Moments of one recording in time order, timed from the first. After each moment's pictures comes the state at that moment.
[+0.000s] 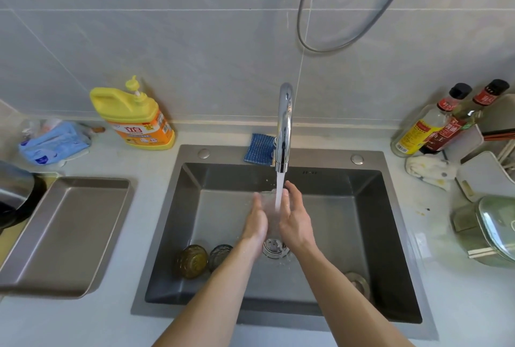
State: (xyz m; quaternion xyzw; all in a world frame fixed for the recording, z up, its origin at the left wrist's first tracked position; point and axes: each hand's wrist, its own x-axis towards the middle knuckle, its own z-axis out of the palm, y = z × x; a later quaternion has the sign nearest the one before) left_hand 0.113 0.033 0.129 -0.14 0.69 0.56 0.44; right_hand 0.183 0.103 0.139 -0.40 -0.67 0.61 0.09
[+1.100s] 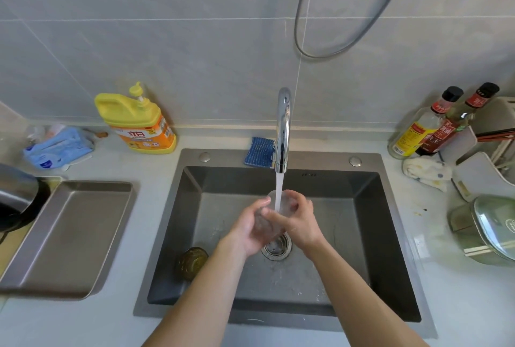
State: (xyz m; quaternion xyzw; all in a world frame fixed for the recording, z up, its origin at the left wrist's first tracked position) left_hand 0.095 0.014 0.135 -0.22 0.50 0.63 0.55; right_hand 0.191 0.120 0.138 -0.38 -0.65 0.65 0.06
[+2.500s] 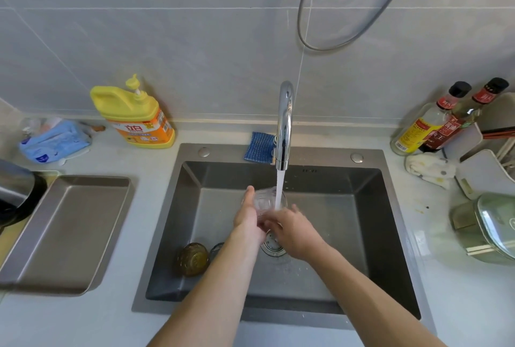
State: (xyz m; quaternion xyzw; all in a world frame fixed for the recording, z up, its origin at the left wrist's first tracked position) left_hand 0.088 0.040 0.112 -0.35 0.54 0.64 0.43; right_hand 0.191 0.120 0.128 -0.16 -0.92 0.35 -0.08
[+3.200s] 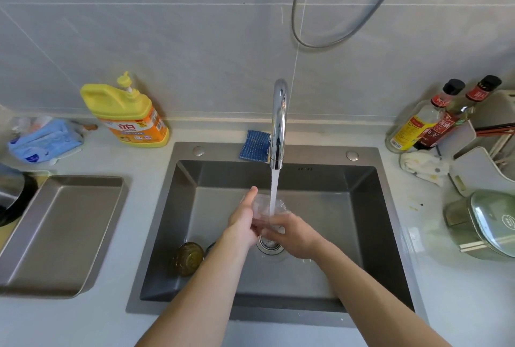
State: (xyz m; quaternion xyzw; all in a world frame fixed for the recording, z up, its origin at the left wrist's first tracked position) left_hand 0.093 0.034 0.121 -0.31 0.57 0.60 0.47; right_hand 0.204 0.130 0.126 -0.14 -0.84 0.52 -0.12
